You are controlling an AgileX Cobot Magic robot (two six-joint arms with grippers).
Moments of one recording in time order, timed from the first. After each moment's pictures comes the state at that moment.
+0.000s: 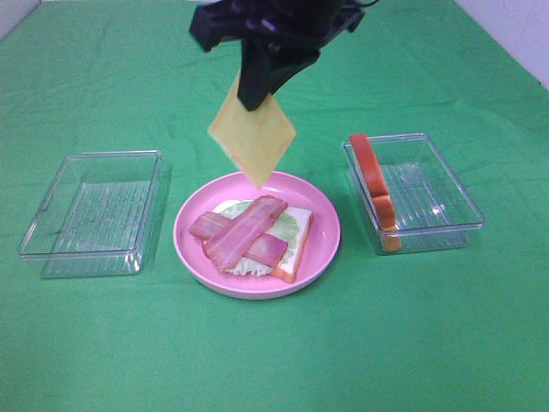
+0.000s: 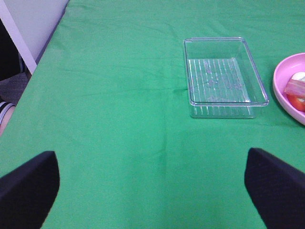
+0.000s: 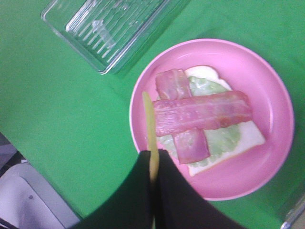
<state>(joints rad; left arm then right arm) 0.06 -0.01 -0.52 0.01 1.08 -0.03 0.67 1.90 -1.76 0.19 1.12 -0.12</state>
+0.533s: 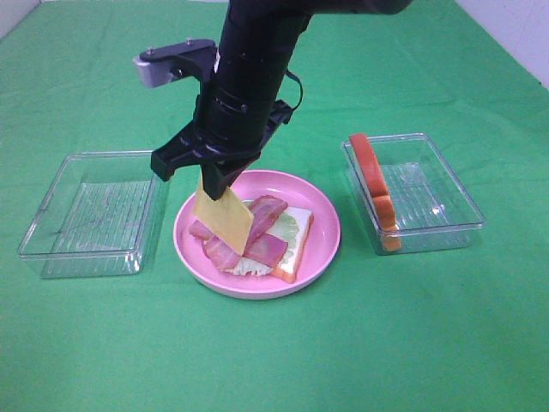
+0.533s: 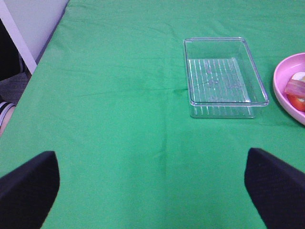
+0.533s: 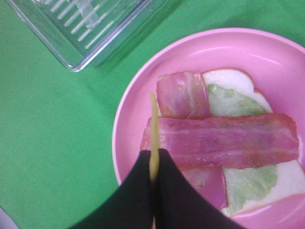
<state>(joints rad) 0.06 -0.01 -0.52 0.01 1.08 -0.03 0.73 2.13 -1.76 0.13 0.99 -0.15</state>
